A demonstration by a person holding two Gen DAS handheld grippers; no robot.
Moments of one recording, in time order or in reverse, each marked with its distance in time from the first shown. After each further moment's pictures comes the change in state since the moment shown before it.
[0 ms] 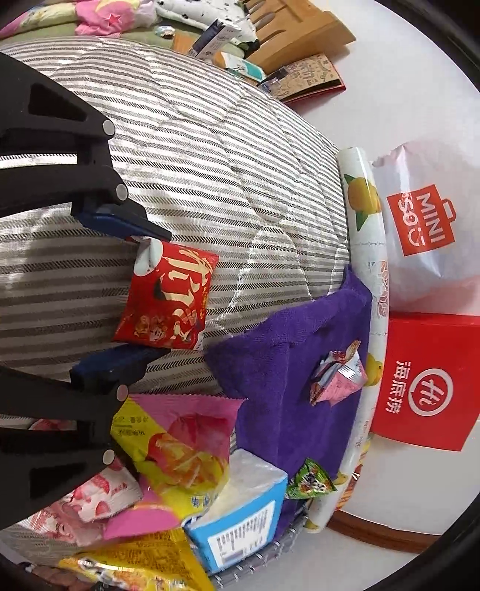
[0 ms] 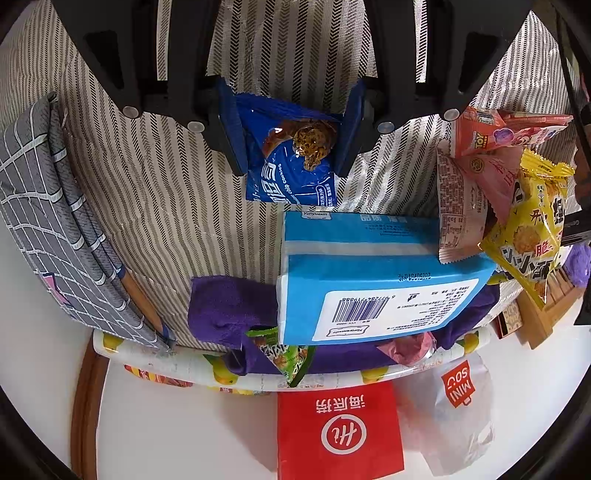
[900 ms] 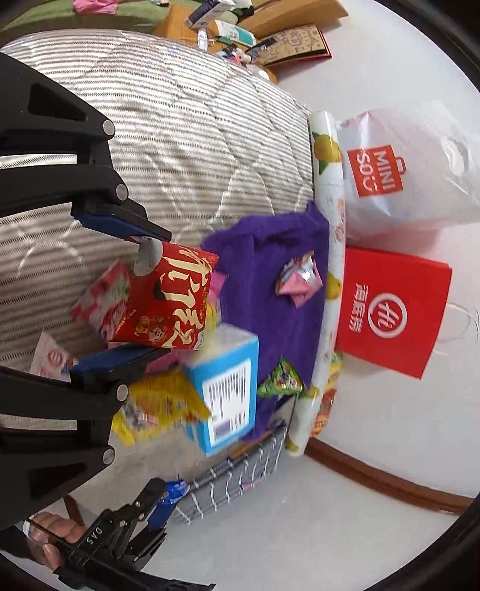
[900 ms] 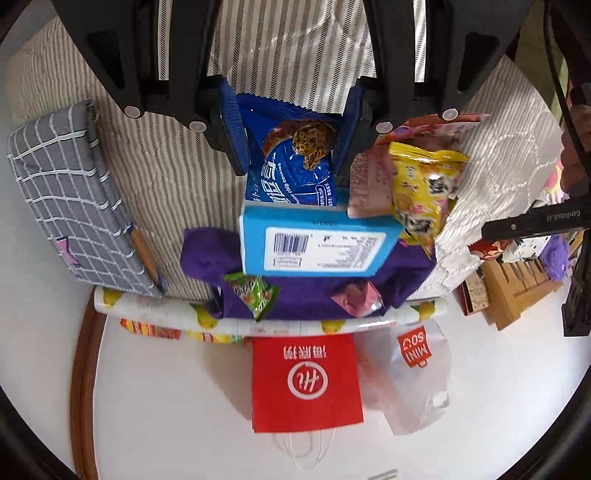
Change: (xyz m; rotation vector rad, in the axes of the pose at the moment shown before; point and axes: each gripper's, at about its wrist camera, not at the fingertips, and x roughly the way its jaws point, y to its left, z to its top) left arm -0.093 -0.041 -0.001 0.010 -0.049 -0.236; right arm -0.087 0.029 0.010 -0.028 -0.117 0.059
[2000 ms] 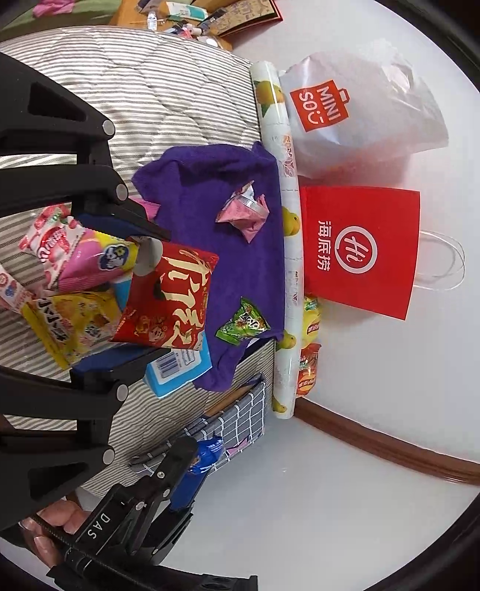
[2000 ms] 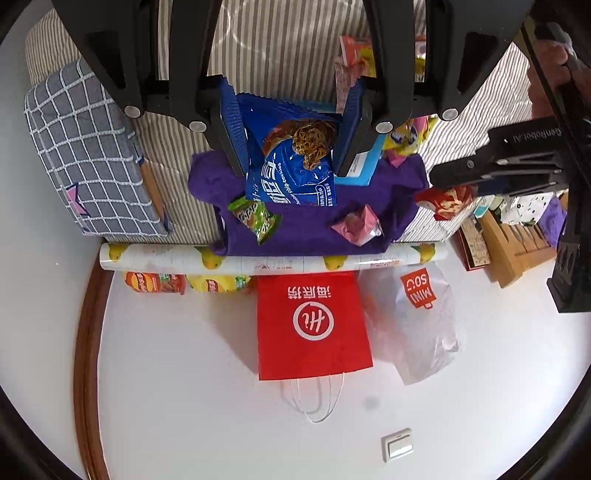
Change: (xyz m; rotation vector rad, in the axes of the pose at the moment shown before) left arm 0.004 -0.062 0.068 0.092 -0.017 -0.079; right arm -0.020 0.000 0.087 0.048 -0.088 0.002
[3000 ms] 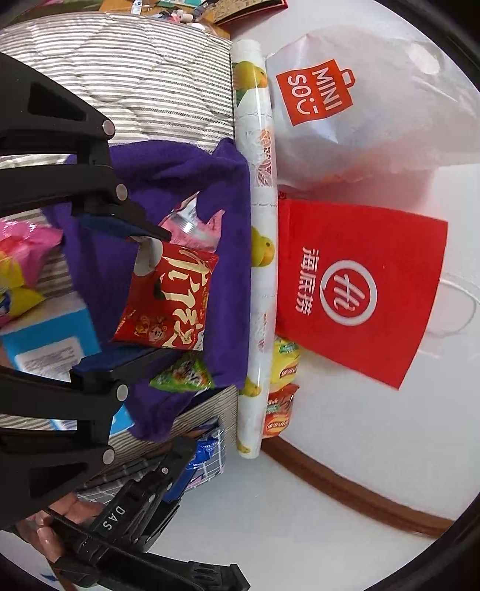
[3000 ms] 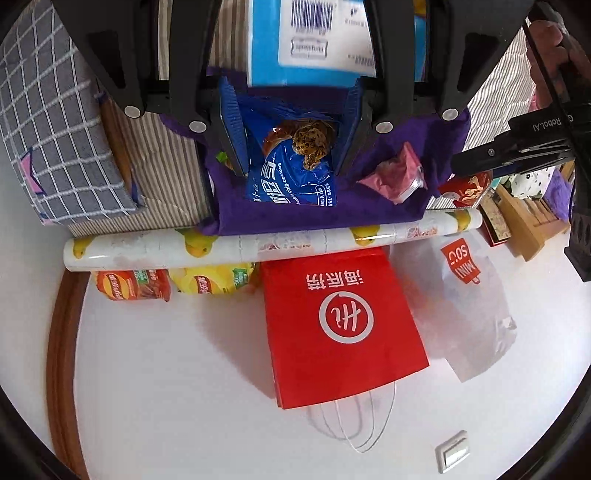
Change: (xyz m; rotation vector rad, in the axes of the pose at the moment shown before) left arm 0.086 0.058 0.075 -0.102 0.005 0.017; right arm 0.128 -0.030 0.063 0.077 0.045 0.026
